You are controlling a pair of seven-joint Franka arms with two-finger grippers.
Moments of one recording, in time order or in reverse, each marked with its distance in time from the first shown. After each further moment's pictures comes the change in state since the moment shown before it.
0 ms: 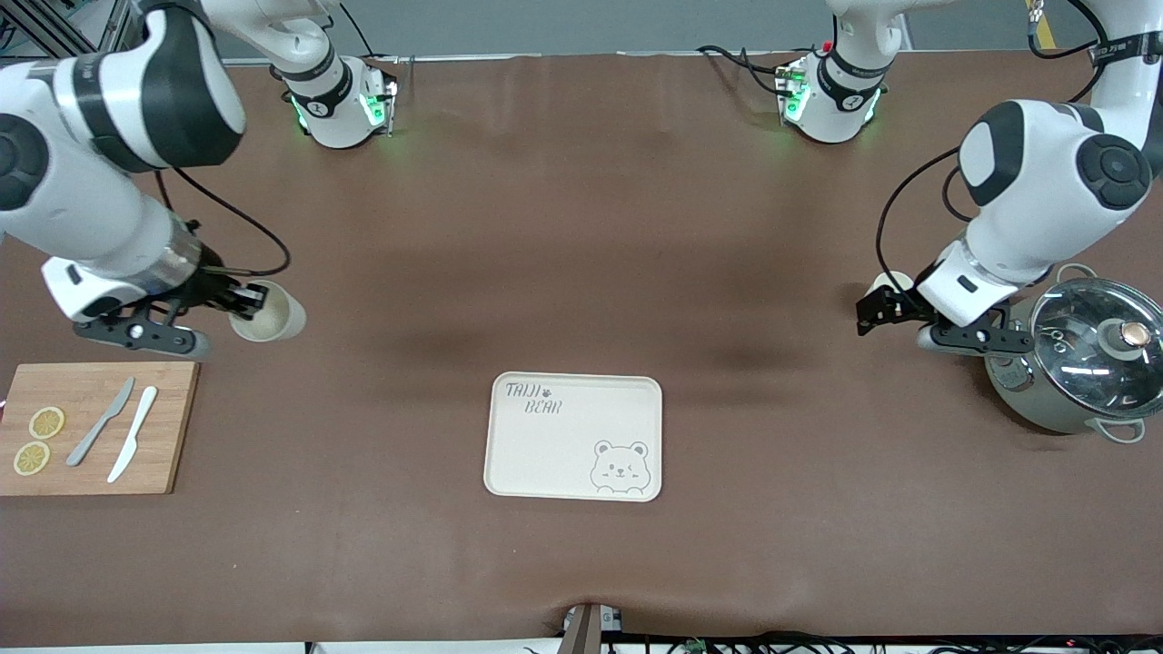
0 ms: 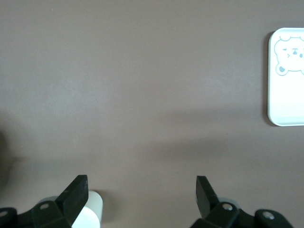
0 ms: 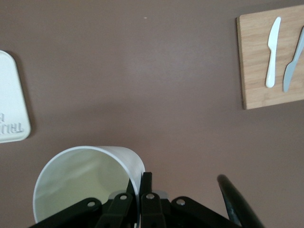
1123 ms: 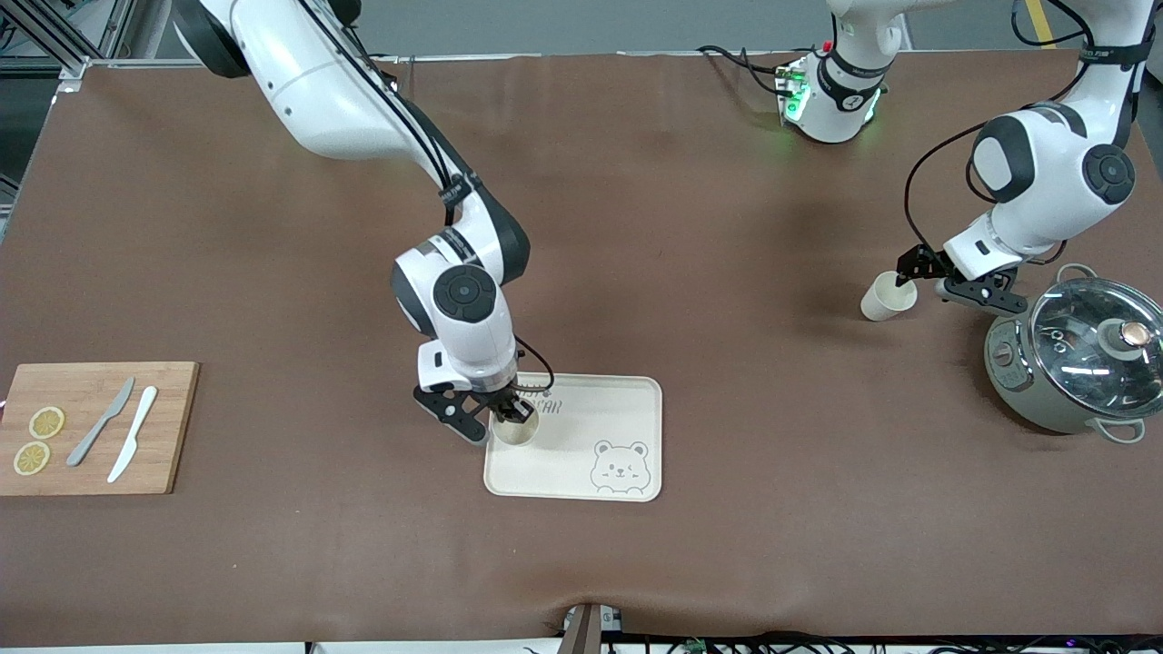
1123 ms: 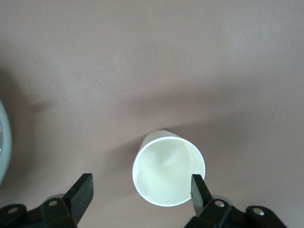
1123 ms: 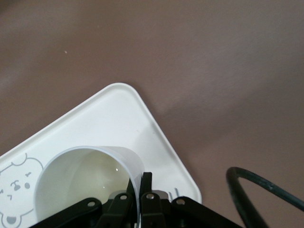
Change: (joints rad) left arm 0.014 -0.074 0.286 -0.477 -0.073 0.310 0.624; right arm 0.413 0.623 0.021 0.393 -0.125 0.397 0.994
